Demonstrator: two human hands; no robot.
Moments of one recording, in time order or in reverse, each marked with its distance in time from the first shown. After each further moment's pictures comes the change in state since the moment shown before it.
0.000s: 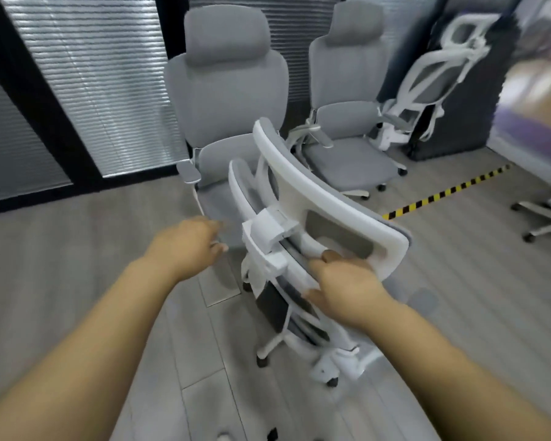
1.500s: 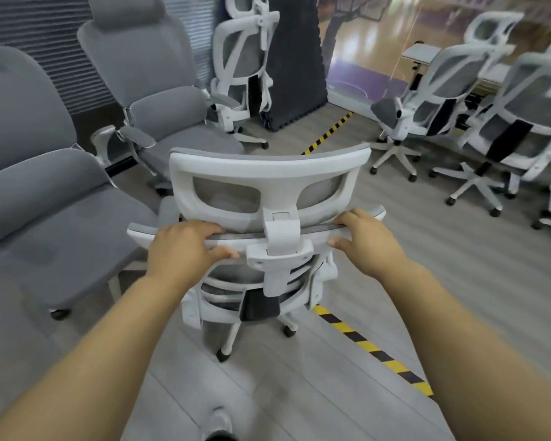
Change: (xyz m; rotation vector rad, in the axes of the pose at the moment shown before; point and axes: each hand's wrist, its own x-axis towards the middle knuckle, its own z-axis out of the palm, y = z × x) left_hand 0.055 0.395 0.086 -0.239 0.146 0.410; right_hand -0.189 0.387 0.067 0.449 0.340 0.652
